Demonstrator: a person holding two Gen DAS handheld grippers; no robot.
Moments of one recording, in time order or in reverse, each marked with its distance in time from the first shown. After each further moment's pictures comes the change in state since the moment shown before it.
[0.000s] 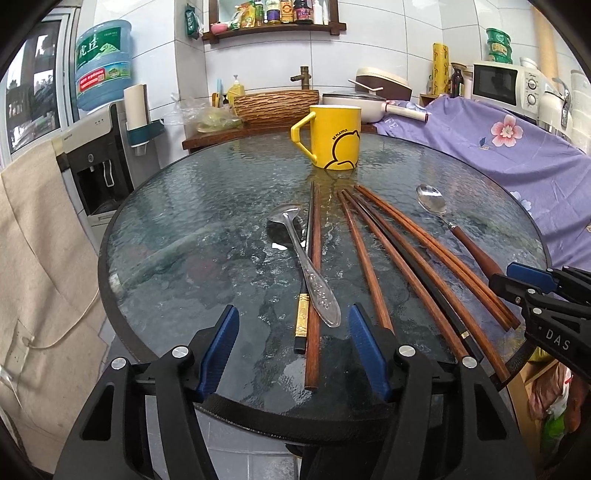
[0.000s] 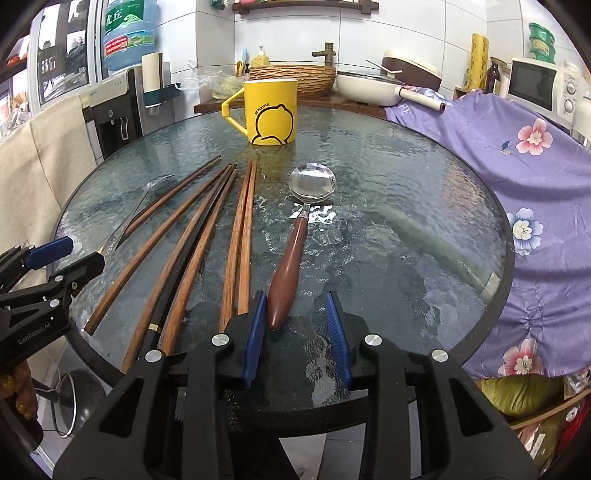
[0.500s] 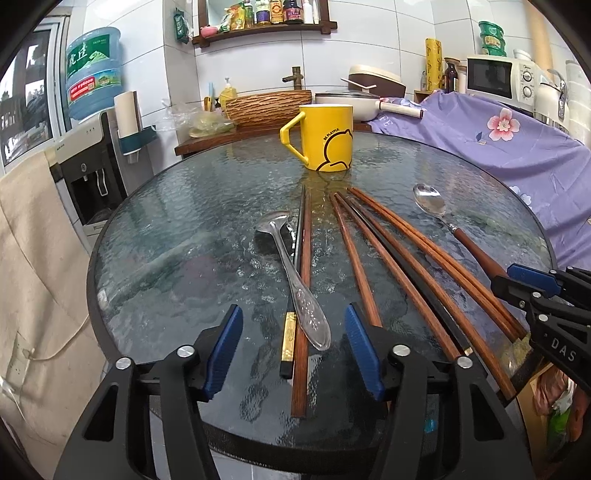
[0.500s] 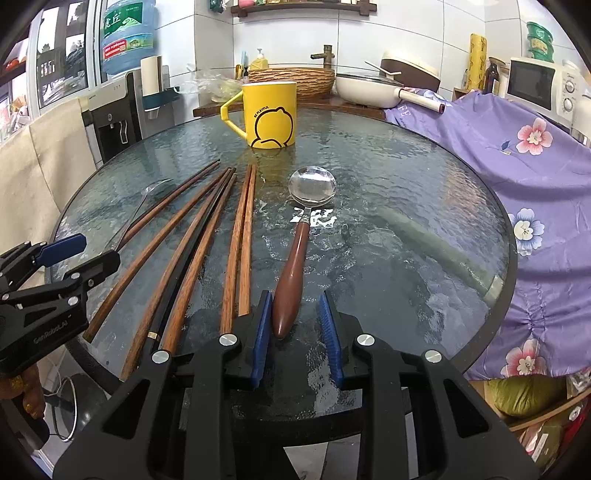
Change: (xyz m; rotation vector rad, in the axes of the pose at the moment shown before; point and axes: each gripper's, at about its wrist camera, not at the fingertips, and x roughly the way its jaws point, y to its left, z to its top) left arm 0.014 -0.009 0.009 0.031 -0.008 0.002; right arm 0.002 0.003 0.001 0.004 -0.017 -0.003
